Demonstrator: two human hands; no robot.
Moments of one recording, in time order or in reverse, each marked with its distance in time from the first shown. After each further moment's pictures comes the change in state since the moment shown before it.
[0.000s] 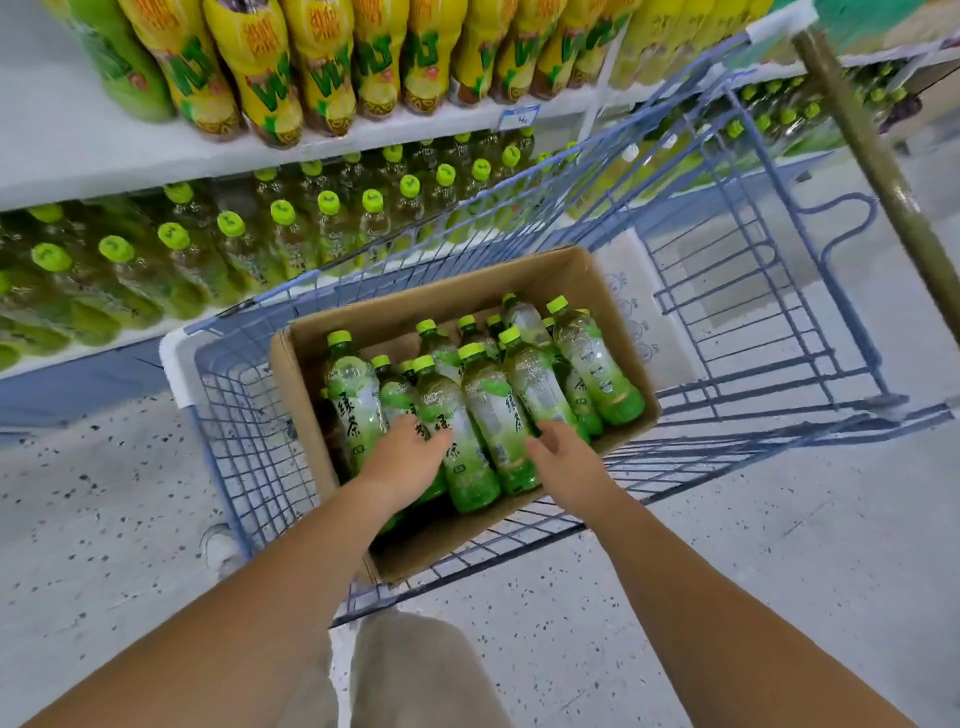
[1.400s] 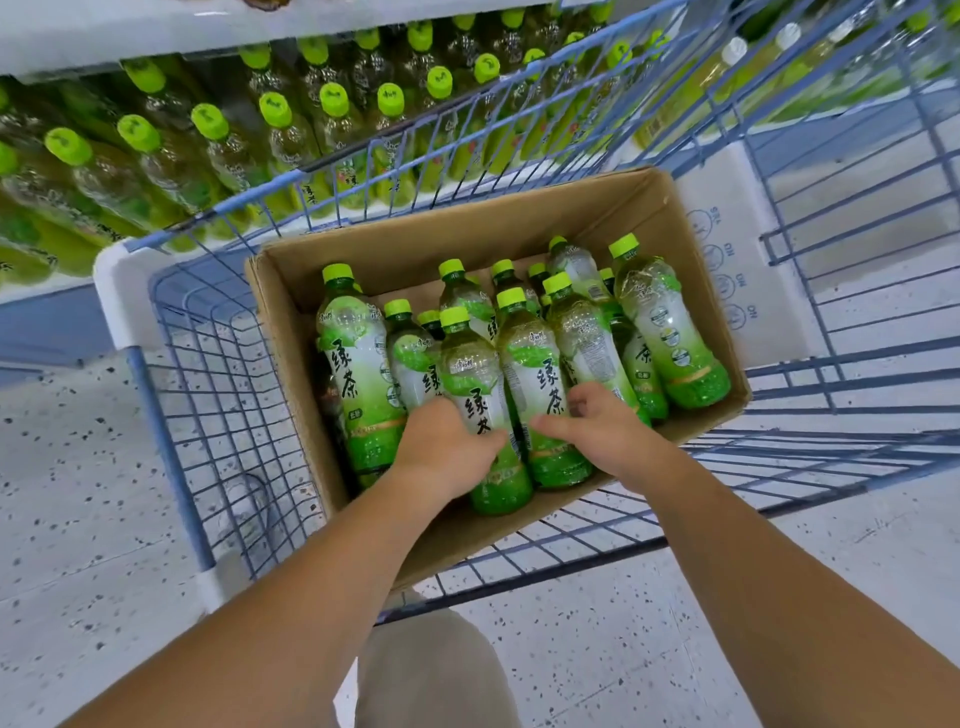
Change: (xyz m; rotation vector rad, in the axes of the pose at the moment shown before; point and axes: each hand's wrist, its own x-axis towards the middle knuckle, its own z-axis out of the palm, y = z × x) left_hand 0.050 -0.017 0.054 0.116 0.157 0.024; right_hand 0.099 0.038 0.020 0.085 -0.182 -0.019
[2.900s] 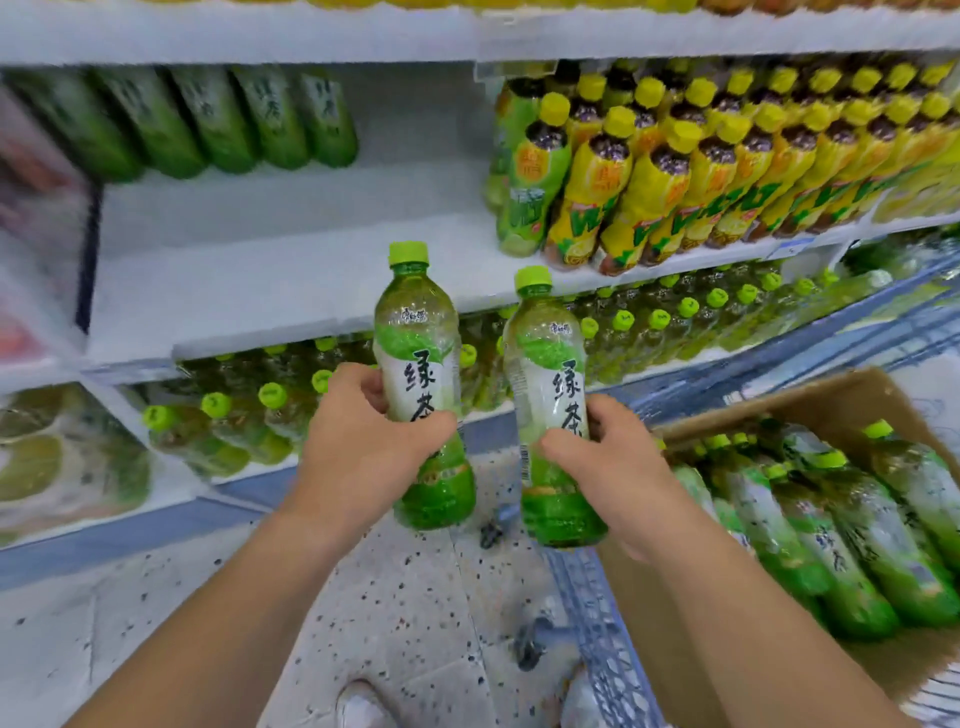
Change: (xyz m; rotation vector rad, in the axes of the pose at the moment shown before) left_hand -0.075 -0.144 -0.432 -0.426 0.513 0.274; right_hand -0.111 -0.328 0.286 0.259 0.183 -0.440
